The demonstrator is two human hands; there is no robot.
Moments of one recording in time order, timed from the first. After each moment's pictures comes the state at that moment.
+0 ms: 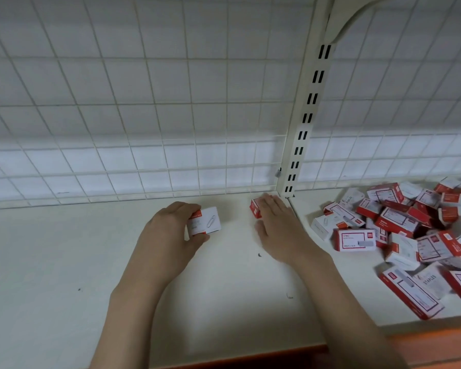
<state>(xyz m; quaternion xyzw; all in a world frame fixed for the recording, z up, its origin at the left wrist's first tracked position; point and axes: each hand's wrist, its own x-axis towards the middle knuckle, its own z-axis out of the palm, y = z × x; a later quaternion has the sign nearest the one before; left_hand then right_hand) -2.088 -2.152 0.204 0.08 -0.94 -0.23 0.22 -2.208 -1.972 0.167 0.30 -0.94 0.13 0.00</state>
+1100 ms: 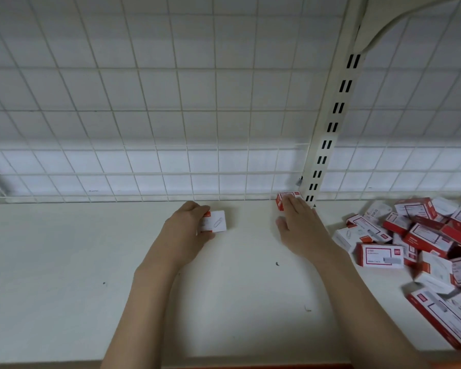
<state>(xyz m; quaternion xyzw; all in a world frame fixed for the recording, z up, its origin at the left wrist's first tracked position) -2.105 -2.177 0.194 0.11 -0.95 -0.24 0.14 -2.235 -1.981 0.168 0.26 -0.96 0.10 0.01</state>
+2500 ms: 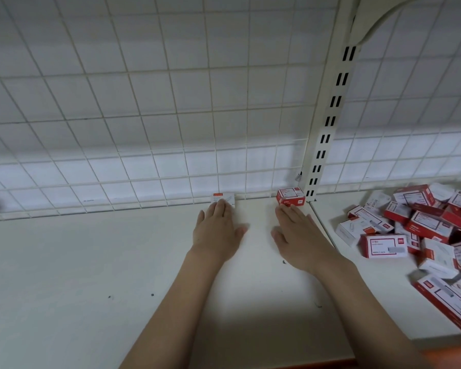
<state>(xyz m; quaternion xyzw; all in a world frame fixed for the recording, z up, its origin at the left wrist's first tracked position) -2.164 -2.157 0.161 0.10 -0.99 -0.06 0.00 -2.199 -1.982 0.175 0.27 -0.95 0.13 -0.08</state>
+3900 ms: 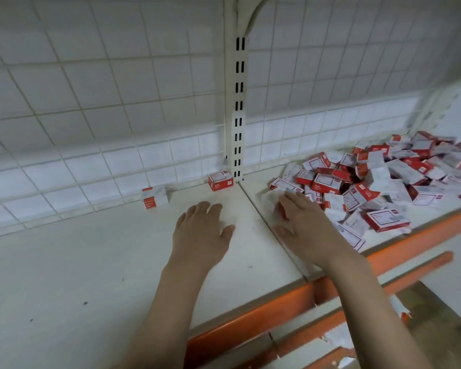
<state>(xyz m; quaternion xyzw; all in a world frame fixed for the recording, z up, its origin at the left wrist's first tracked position) -2.121 -2.064 0.199 -0.01 -0.99 -0.14 0.05 -2.144 -1.871 0.204 0.16 -0.98 0.13 0.01</state>
